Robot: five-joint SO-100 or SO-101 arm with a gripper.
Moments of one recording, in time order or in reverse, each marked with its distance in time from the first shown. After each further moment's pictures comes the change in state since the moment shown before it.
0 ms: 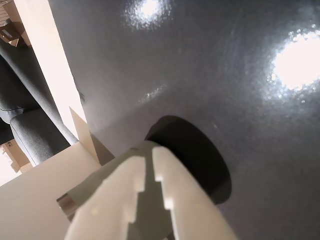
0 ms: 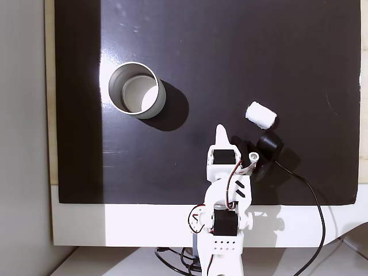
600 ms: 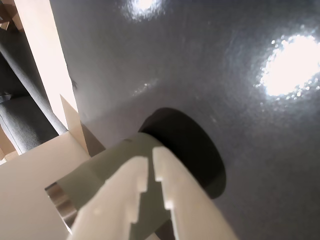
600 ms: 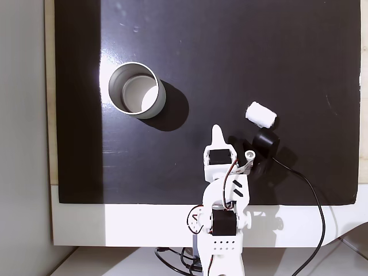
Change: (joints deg) arm -2.3 0.0 0.0 -0.3 -2.6
